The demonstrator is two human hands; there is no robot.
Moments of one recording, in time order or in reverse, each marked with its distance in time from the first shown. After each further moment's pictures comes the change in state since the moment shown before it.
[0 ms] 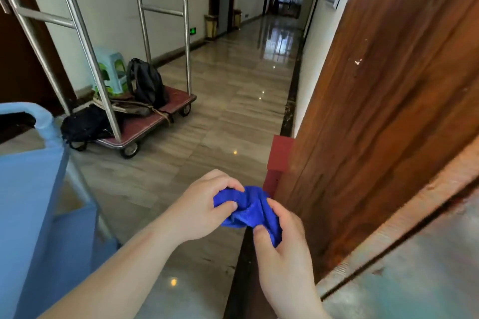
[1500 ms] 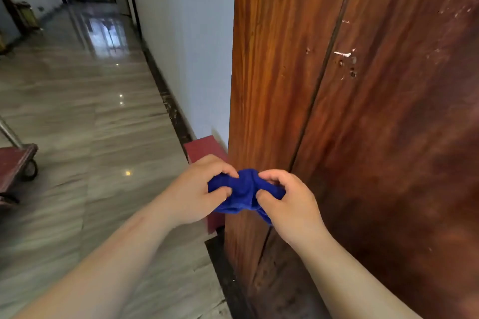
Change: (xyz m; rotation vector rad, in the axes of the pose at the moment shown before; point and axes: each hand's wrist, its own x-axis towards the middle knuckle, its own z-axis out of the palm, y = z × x) left_hand 0.266 -0.109 -0.011 -0.128 -0.507 0.554; right_hand 0.196 0.015 0.060 -0.237 0.518 0.289
